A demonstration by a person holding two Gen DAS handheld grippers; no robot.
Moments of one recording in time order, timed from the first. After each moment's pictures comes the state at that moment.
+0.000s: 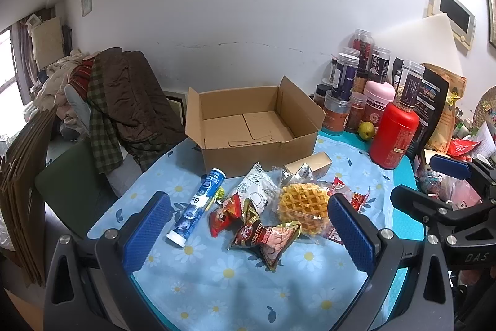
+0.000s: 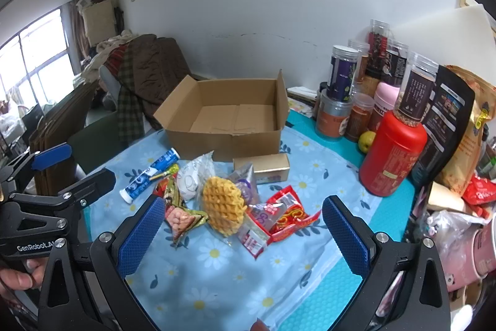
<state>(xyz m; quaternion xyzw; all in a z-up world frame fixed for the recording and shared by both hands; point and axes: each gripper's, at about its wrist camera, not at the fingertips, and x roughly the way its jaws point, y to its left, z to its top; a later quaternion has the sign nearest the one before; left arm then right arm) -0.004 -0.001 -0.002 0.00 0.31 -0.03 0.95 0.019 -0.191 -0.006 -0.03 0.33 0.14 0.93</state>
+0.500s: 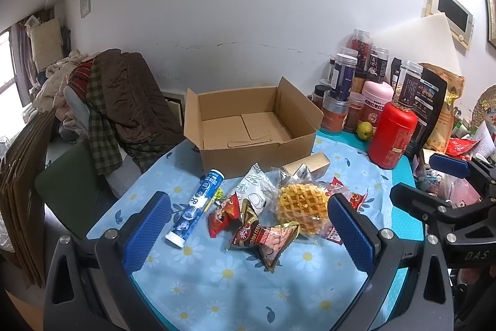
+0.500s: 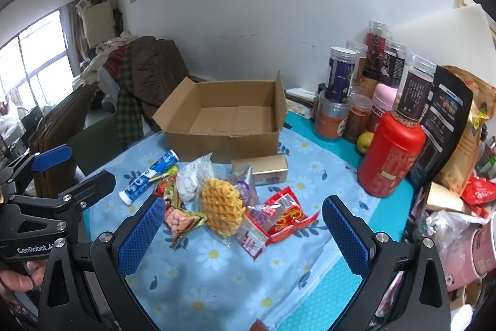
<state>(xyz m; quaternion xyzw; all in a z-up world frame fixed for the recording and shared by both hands) -0.004 -0.003 0.000 0.00 0.31 -0.03 0.95 0.018 -0.192 -0.005 -0.03 0.33 0.14 0.93</state>
